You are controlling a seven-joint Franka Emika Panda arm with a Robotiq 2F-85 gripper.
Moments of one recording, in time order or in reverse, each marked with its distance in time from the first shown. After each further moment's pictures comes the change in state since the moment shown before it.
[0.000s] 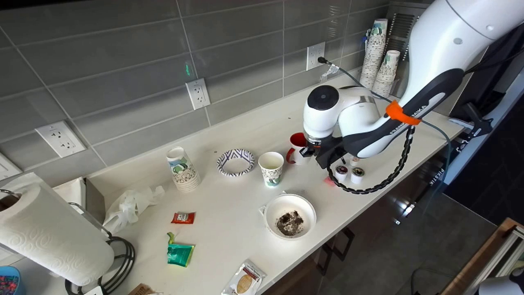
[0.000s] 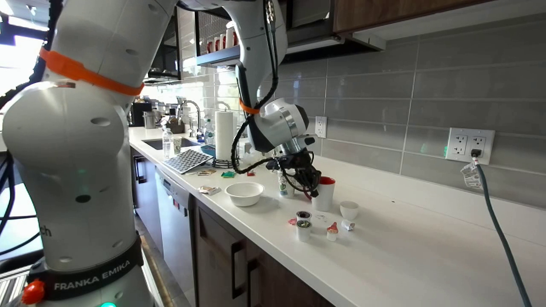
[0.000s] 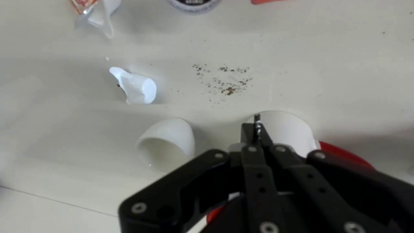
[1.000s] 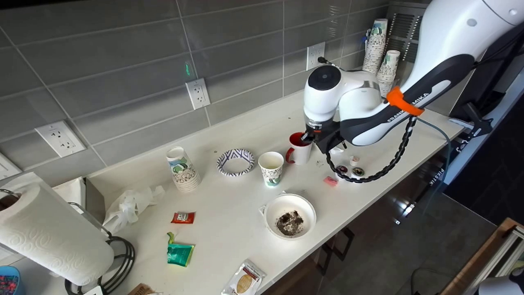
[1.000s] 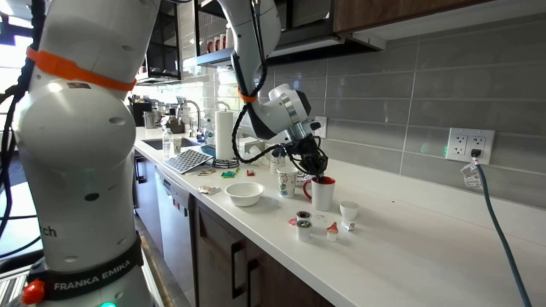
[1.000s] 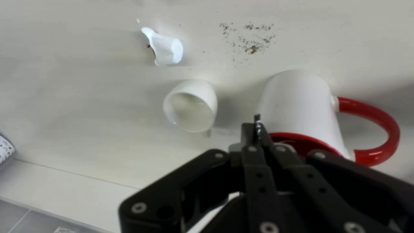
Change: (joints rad) arm 0.122 -0.084 -0.135 0.007 0.135 -0.004 -0.141
